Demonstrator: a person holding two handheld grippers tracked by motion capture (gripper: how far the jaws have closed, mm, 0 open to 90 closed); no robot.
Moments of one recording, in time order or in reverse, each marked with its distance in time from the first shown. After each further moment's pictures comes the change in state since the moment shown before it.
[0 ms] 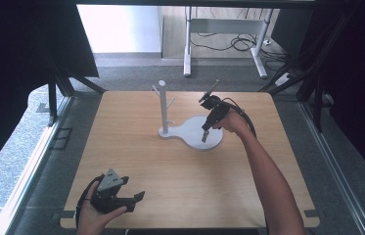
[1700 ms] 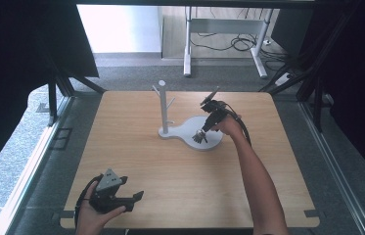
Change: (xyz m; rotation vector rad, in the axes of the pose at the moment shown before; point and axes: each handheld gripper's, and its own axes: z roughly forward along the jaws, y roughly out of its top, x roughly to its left) left arm 0.002 -0.001 -0.001 0.002 0.005 -0.004; right arm -0.035 -0.003 0.048 -0.030 -0.060 0.095
